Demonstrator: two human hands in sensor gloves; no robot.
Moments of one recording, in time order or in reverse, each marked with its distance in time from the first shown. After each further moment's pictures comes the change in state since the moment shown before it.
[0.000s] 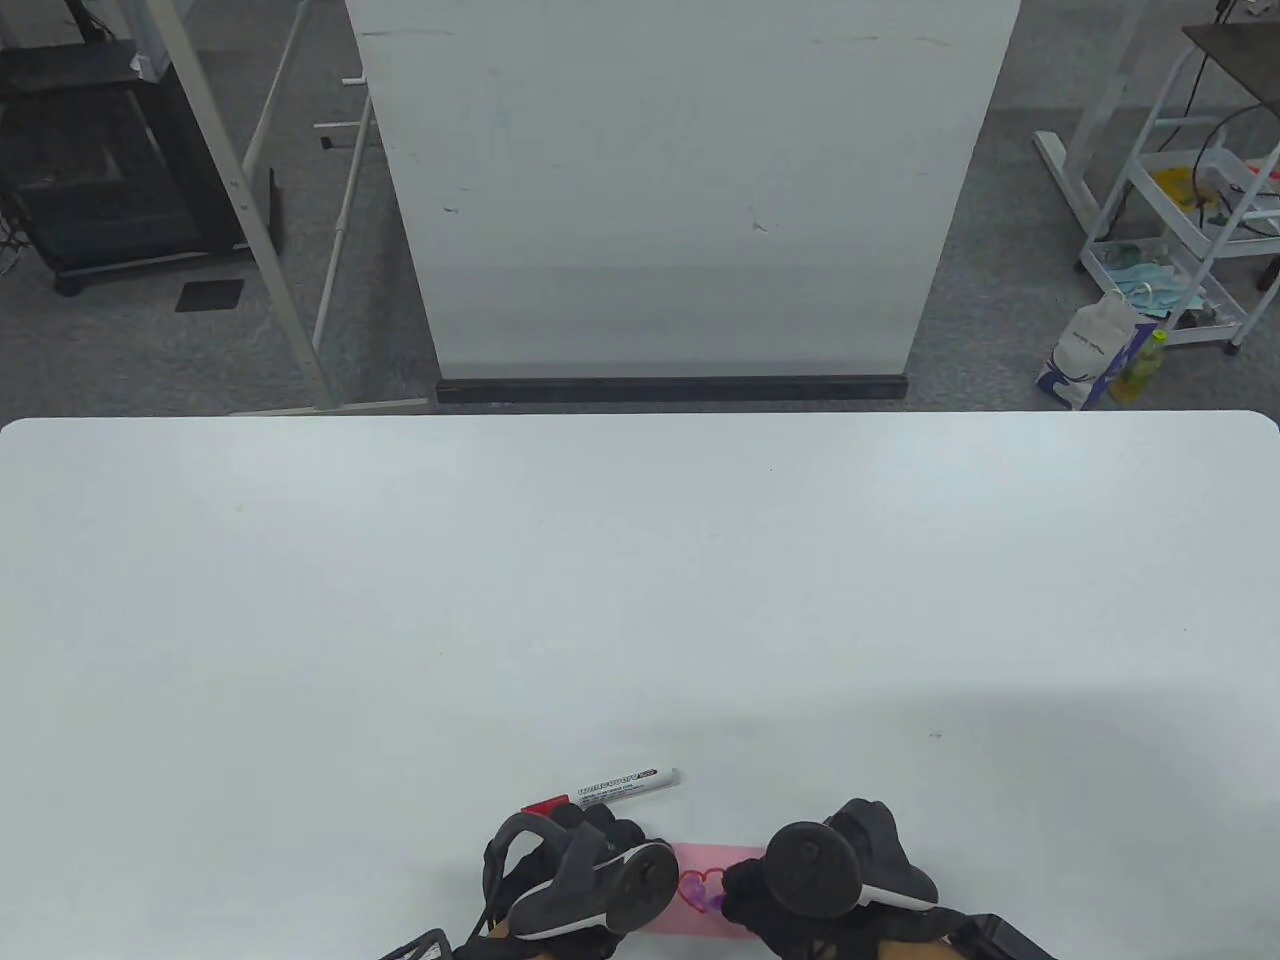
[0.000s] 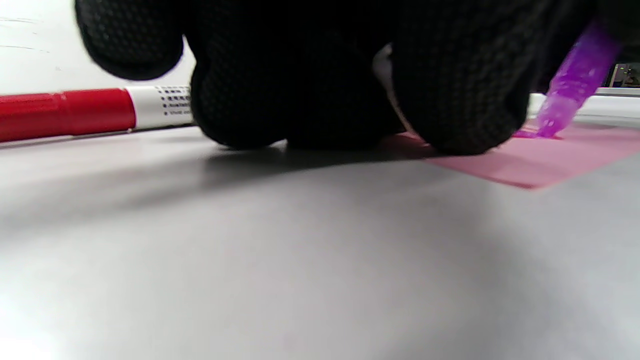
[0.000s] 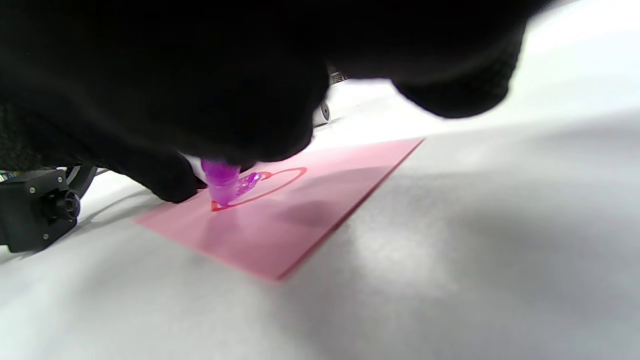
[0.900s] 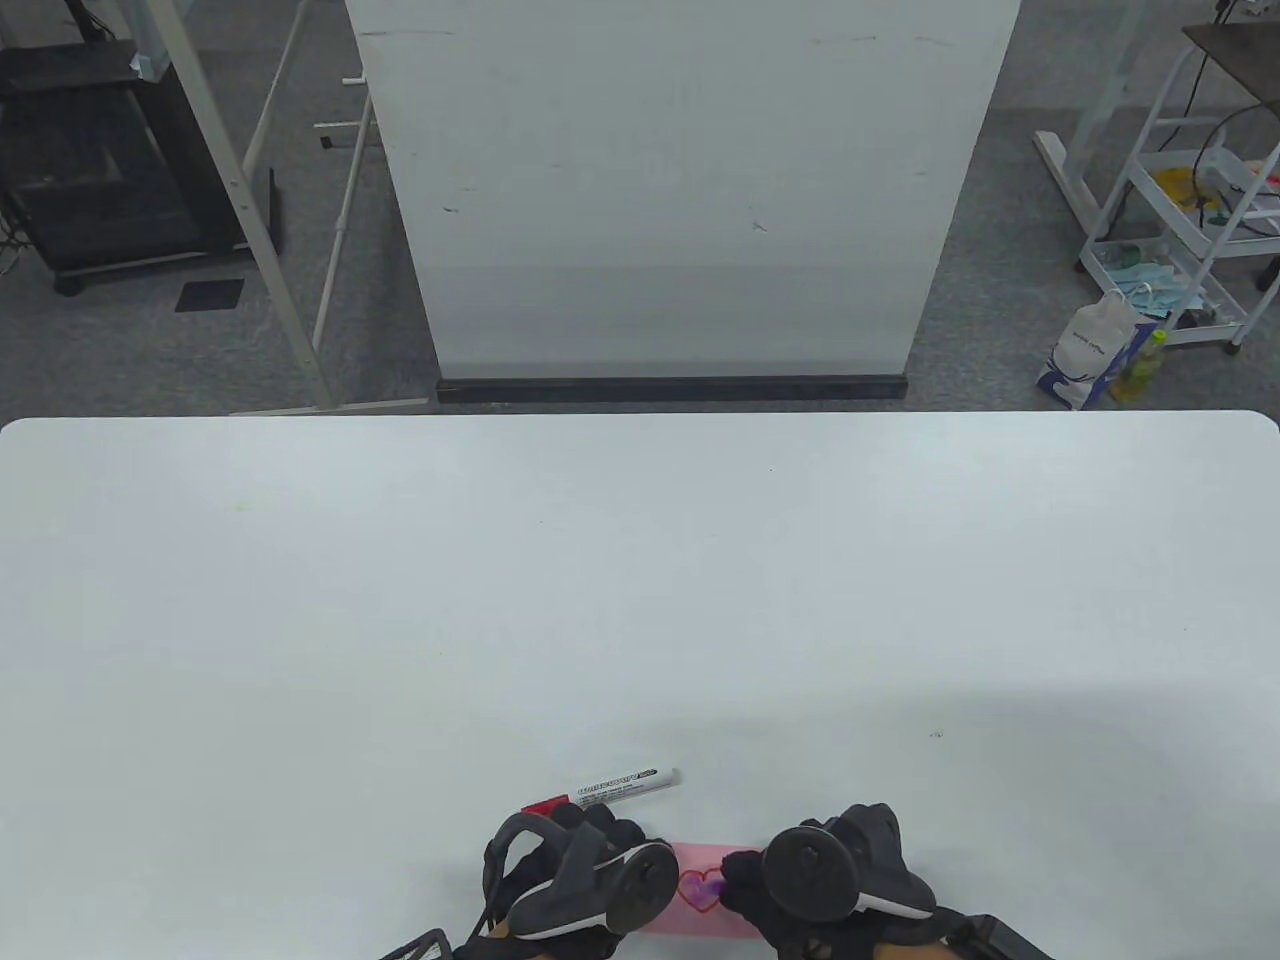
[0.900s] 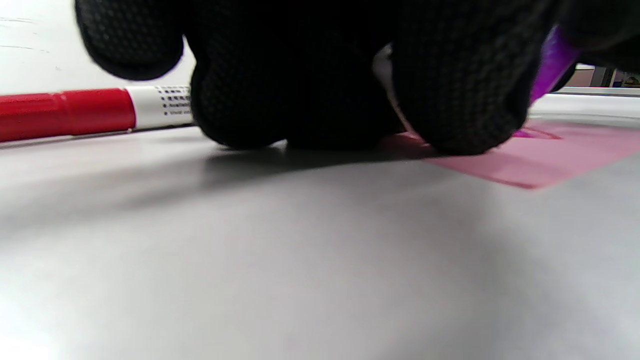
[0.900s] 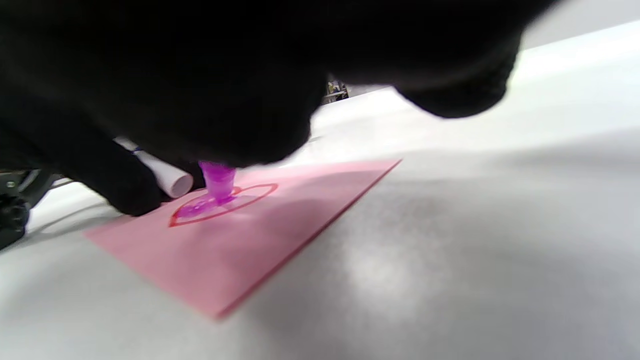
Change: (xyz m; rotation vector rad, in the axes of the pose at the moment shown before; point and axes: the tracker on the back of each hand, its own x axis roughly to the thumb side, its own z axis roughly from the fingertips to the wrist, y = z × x) left_hand 0.000 0.000 0.000 0.000 0.000 -0.001; right_hand 0.001 -0.002 -0.001 -0.075 0.048 0.088
